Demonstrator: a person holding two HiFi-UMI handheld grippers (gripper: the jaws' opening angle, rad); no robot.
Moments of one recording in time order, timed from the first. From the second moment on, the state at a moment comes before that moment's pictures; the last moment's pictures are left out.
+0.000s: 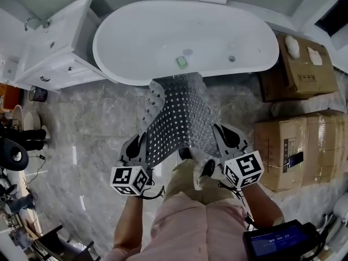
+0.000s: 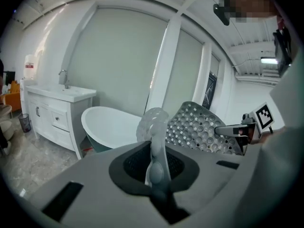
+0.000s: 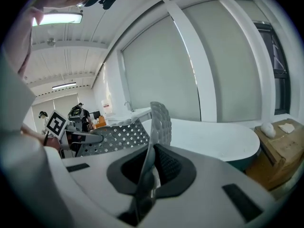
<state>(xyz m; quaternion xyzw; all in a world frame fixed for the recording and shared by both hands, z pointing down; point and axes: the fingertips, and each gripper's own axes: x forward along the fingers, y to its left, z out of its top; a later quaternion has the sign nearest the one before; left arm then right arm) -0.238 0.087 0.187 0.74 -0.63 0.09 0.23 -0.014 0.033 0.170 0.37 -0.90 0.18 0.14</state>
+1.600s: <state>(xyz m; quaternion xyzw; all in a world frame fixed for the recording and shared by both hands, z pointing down) -0.248 0.059 -0.023 0.67 -0.74 0.00 0.01 0.115 -0.014 -0.008 0.50 -0.87 -0.01 0.03</state>
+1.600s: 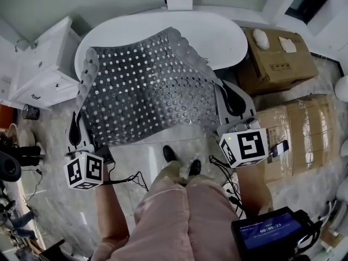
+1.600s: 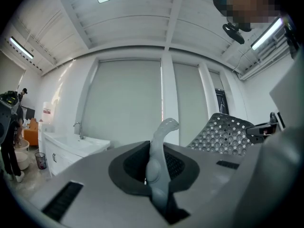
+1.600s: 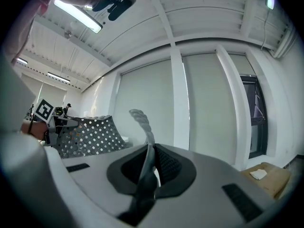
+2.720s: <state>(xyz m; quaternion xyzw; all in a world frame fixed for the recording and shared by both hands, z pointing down) -0.231 0.054 -0.040 0.68 -0.73 -0.01 -0.01 0.118 -0.008 -0.018 0.50 -0.87 -0.04 0.02</state>
